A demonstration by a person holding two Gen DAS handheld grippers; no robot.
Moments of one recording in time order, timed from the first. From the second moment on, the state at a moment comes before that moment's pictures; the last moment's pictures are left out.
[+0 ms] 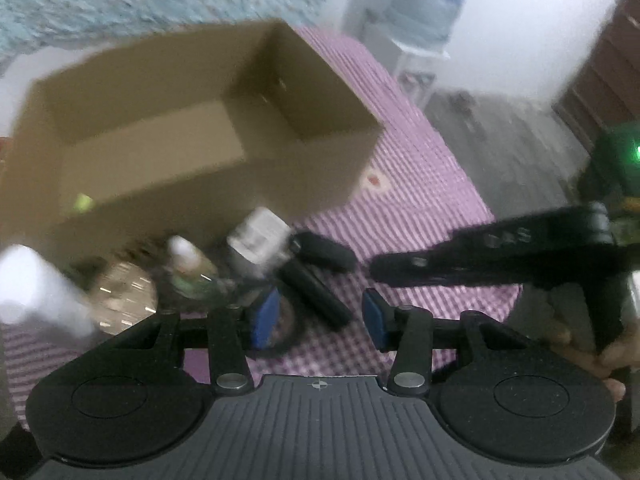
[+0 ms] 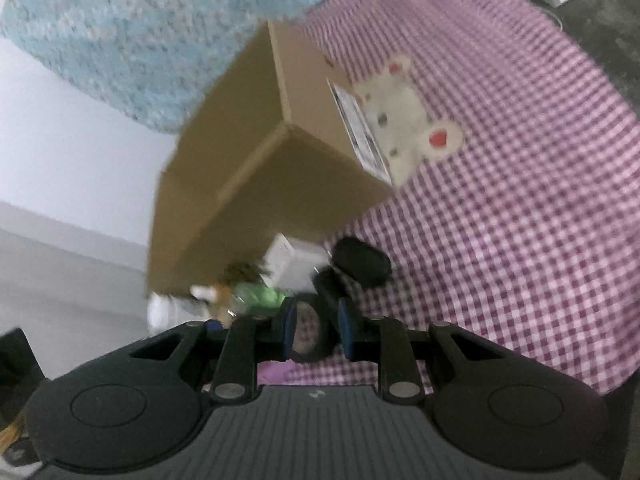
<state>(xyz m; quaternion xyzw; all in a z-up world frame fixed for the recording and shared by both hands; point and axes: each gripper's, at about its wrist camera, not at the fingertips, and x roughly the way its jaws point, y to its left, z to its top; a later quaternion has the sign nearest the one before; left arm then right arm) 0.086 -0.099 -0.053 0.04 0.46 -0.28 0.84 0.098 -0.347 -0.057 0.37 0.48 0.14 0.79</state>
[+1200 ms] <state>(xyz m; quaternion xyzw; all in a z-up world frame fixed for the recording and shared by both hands) 0.103 -0.138 -0.117 0.05 0.53 -0.28 0.80 0.128 -0.348 -0.115 0.37 0.55 0.16 0.73</state>
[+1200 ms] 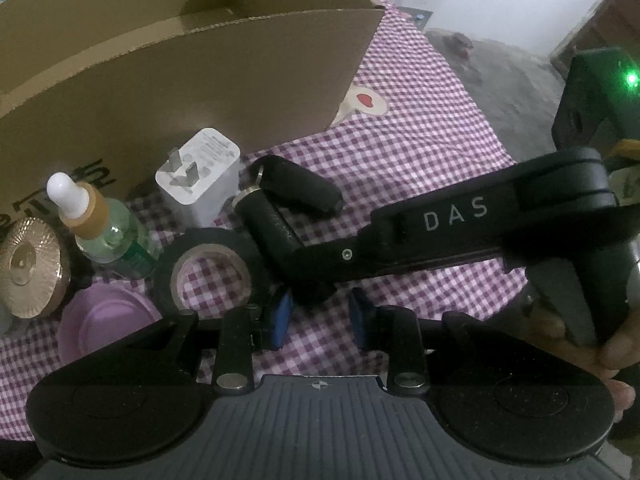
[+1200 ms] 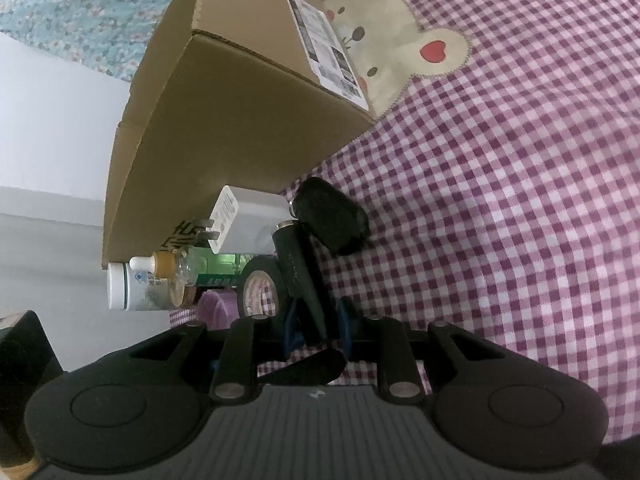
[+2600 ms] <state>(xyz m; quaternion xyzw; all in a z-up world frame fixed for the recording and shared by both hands) 0.091 -0.123 -0.111 0.03 0.53 -0.28 0.80 0.118 -0.330 -0.088 0.33 0.55 0.14 0.75</state>
